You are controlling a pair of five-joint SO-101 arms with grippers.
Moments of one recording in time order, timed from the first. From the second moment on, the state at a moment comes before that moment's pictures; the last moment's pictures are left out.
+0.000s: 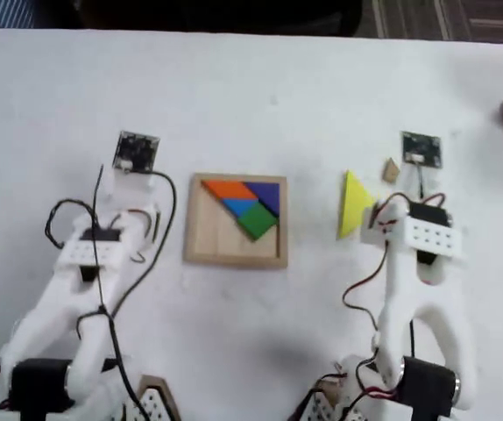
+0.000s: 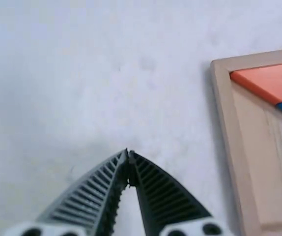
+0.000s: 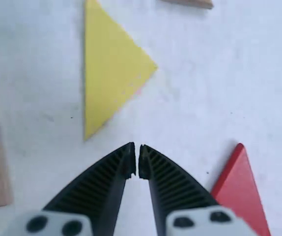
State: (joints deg) left arm -4.9 -19.0 61.5 21.1 -9.5; right arm 12.7 -17.7 42.9 52.5 6.9
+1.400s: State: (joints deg) left arm -4.9 -17.5 60.2 20.3 -9.5; right arm 13.0 -1.6 11.4 75.9 18.6
